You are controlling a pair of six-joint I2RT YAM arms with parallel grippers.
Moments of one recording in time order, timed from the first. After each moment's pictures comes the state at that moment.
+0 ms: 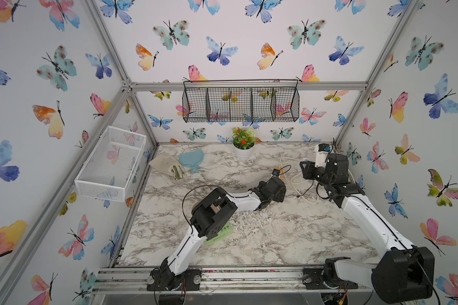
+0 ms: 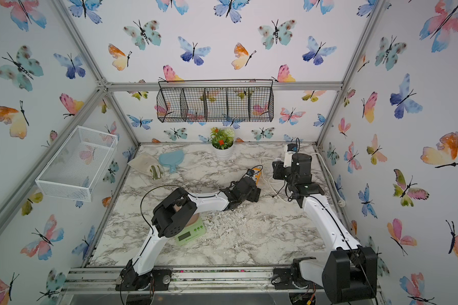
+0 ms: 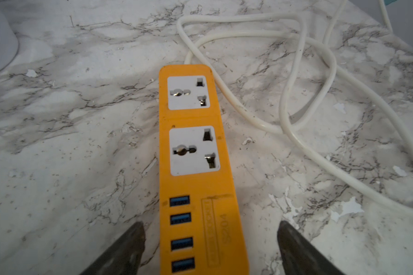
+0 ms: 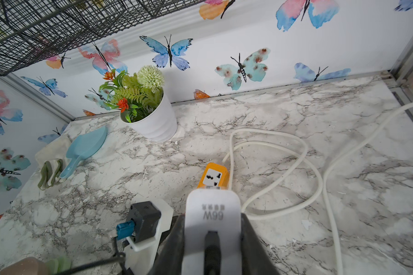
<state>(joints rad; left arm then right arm) -0.94 2.28 1.56 0.05 -0.29 -0.38 0.16 1.25 0.95 -0.17 -0.17 0.24</state>
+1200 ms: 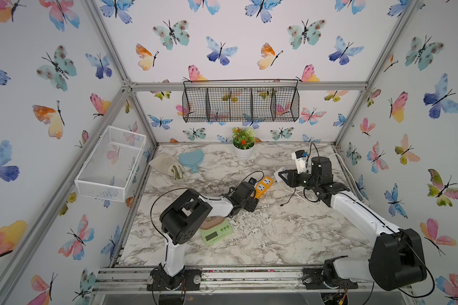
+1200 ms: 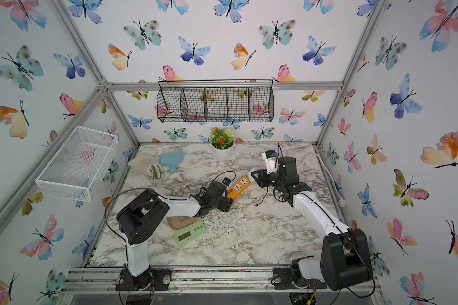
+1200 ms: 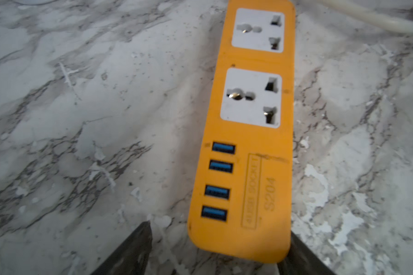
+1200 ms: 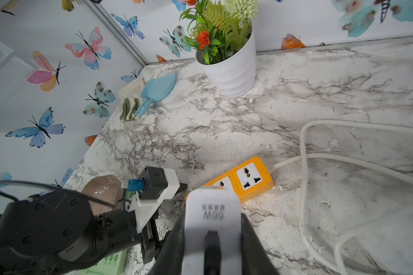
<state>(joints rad) -0.78 1.92 0.99 0.14 -0.16 -0.18 0.30 1.35 0.91 -0.12 -0.46 0.21</state>
